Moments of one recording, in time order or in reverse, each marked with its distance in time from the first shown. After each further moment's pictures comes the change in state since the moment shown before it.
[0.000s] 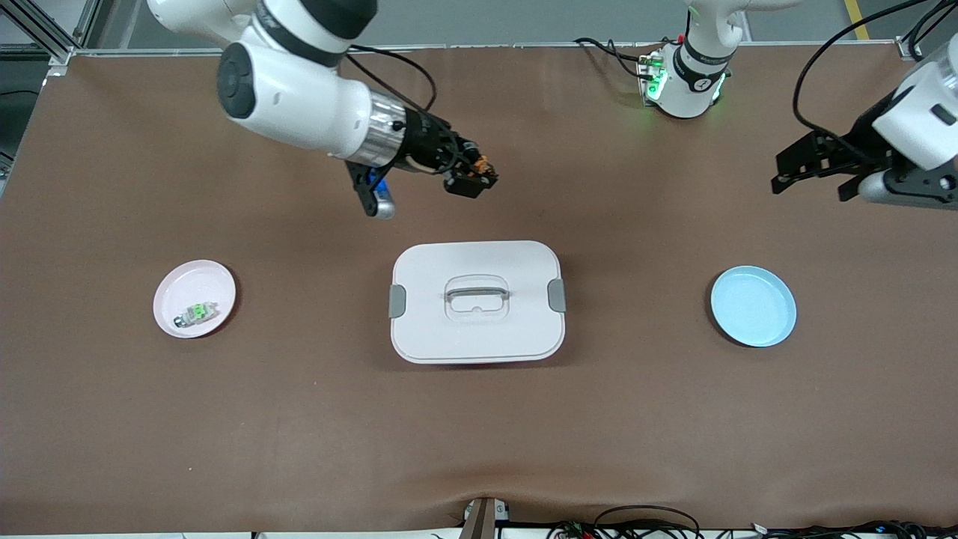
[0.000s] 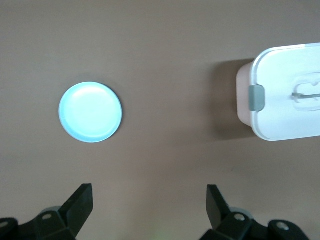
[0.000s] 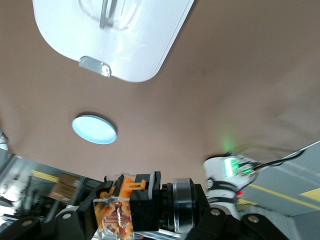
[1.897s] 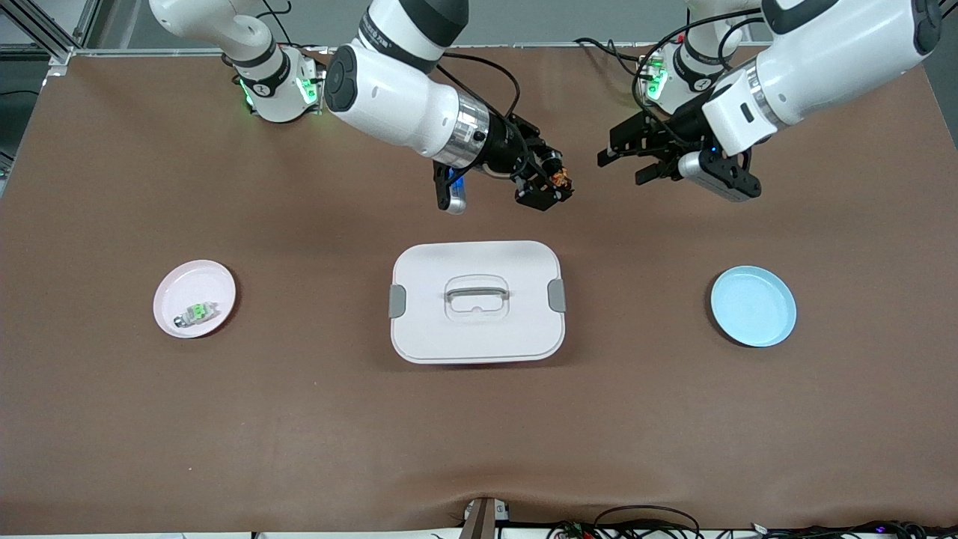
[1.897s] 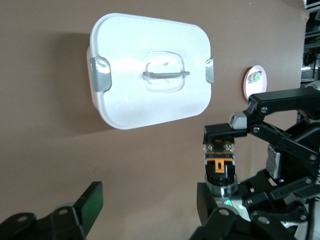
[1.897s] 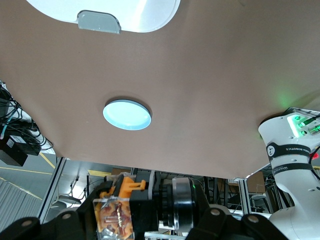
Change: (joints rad) left arm -0.064 -0.187 -0.130 -0.507 -0.599 0.444 0.010; right arm 0.137 0.145 -0.001 0.096 0.068 0.276 0.231
